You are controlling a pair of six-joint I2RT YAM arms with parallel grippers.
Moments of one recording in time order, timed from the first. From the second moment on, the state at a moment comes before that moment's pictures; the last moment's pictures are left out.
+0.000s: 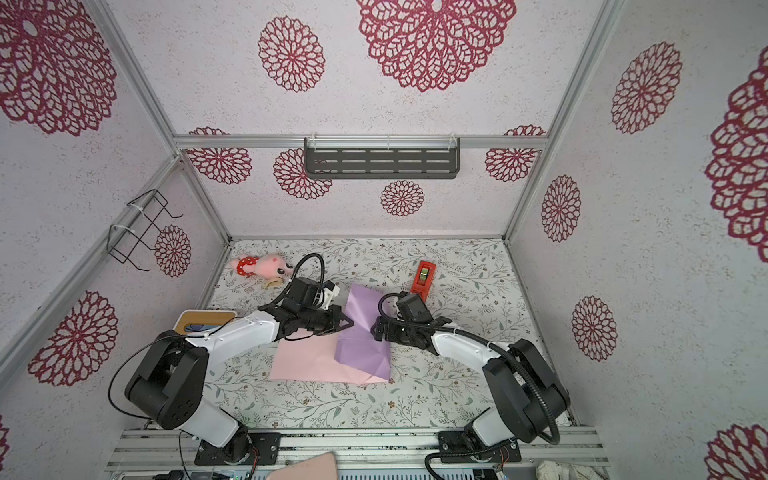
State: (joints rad) left arm -0.50 1.60 0.91 -0.16 0.55 -0.66; right arm 0.62 1.48 0.77 -0.17 -0.22 0.68
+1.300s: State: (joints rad) left arm -0.55 1.57 0.83 -0.26 0.48 -0.73; right arm 0.62 1.52 0.80 -0.18 -0.22 0.67
